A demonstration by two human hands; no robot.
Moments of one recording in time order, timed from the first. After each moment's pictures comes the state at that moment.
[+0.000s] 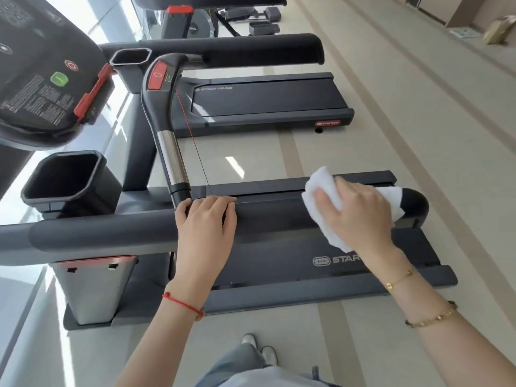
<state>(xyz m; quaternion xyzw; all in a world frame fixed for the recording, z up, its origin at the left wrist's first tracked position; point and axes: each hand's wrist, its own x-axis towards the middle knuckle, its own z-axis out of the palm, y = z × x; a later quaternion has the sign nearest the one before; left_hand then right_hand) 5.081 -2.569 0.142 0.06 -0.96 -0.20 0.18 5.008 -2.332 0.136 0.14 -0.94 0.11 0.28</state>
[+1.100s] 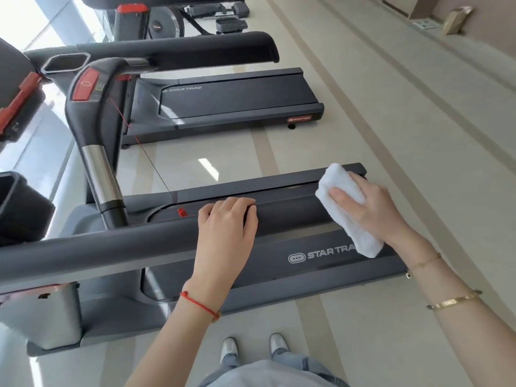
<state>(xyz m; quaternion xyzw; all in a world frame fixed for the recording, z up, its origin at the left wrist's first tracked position) 5.046 -2.446 0.146 -0.01 -0.96 -0.24 0.13 4.977 -2.182 0.135 0.09 -0.92 0.38 0.04</state>
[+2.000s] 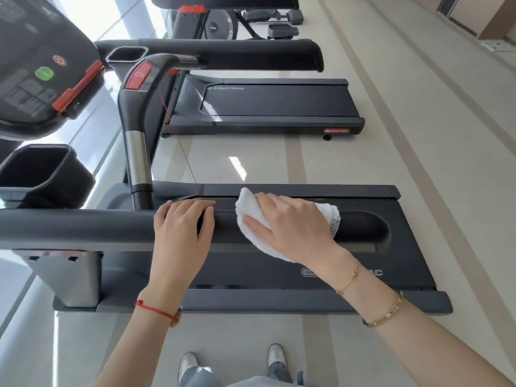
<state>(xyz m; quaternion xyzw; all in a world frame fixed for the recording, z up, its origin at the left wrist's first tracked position) 5.067 -2.516 0.134 0.10 -0.95 -0.20 0.22 4.987 -2.329 0.143 0.37 -0.90 0.09 0.20</state>
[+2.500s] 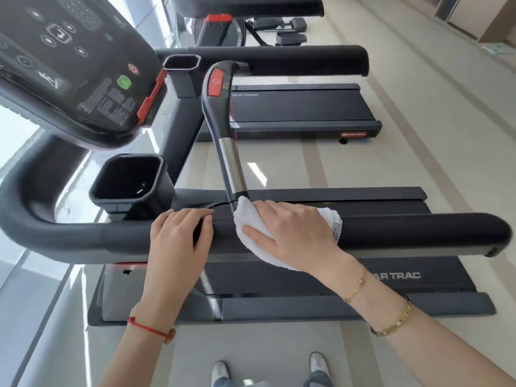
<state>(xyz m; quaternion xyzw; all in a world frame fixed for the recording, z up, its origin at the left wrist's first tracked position) 5.111 -2.707 0.137 0.06 -0.95 -0.22 0.23 5.029 -2.516 0.142 0.39 -0.88 0.13 0.22</state>
